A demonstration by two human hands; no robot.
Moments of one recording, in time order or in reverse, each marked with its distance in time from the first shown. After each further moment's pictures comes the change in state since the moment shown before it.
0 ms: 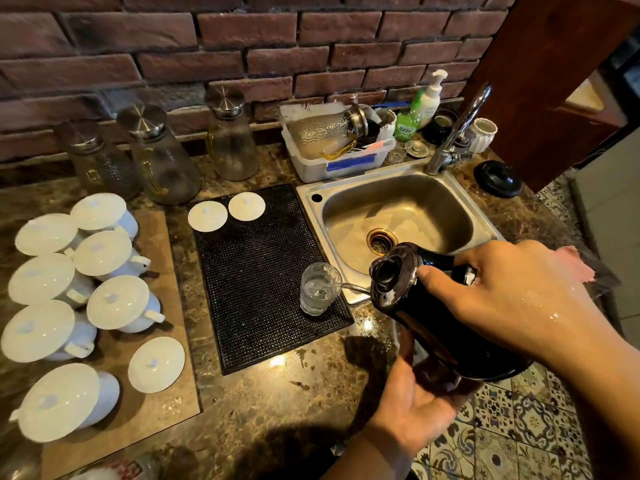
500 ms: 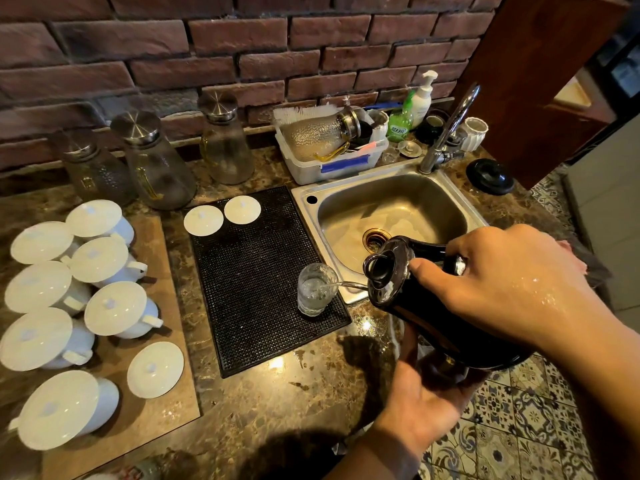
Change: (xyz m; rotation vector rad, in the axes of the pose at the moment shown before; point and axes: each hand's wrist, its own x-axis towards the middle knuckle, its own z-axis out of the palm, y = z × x) left_hand -0.007 -0.008 0.023 -0.162 0.033 -0.022; right_hand 0.000 -0.002 -0.010 0.001 0.028 -0.040
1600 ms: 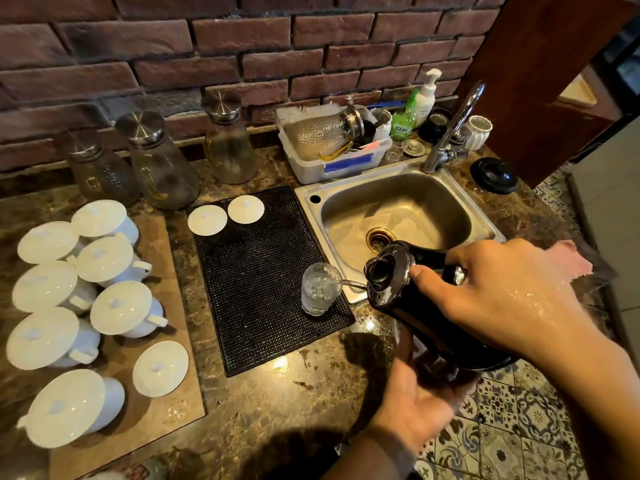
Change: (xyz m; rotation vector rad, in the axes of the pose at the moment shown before) left_hand 0.006 0.010 -0.016 0.065 0.016 0.028; right_hand -0.003 0.000 0.019 0.060 0.020 0.006
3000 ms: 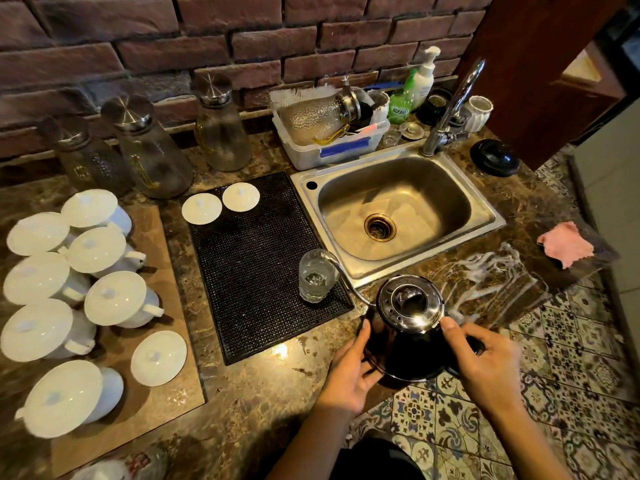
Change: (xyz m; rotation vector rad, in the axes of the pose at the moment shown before) left_hand 0.009 0.069 -0.082 0.567 0.380 0.274; right_hand -0.069 0.068 0.184 0.829 0.289 0.185
